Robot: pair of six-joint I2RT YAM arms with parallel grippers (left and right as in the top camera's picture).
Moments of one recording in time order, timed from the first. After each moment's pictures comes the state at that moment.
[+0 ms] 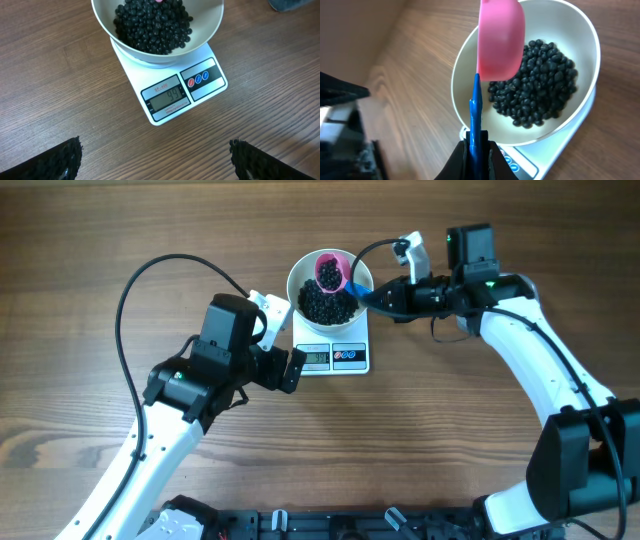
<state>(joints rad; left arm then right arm) -0.41 1.20 0.98 -0.70 0.13 0.00 0.19 1.69 1.23 -0.50 -0.78 -0.02</state>
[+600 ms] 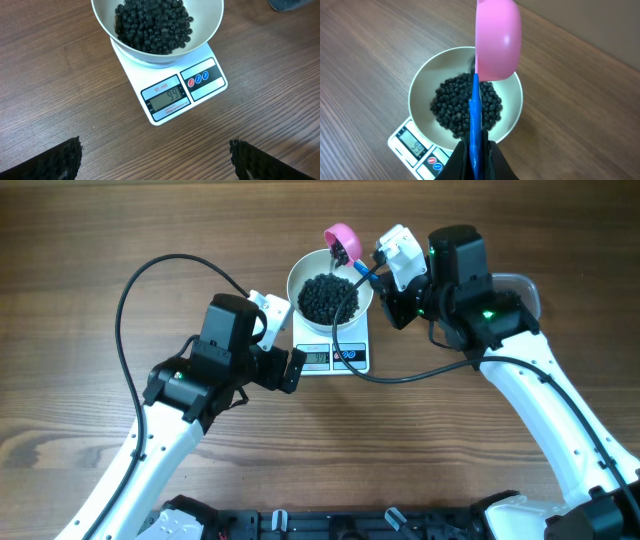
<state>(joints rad) -0.41 1.20 0.98 -0.70 0.13 0.00 0.35 1.47 1.23 -0.49 -0.28 -0.27</state>
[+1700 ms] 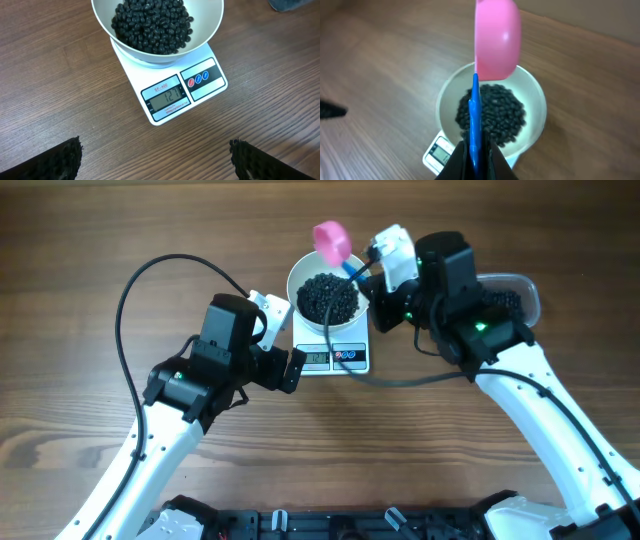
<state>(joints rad) -0.41 1.20 0.98 -0.70 0.13 0.00 0.42 1.43 1.23 -0.48 -0.24 0.01</state>
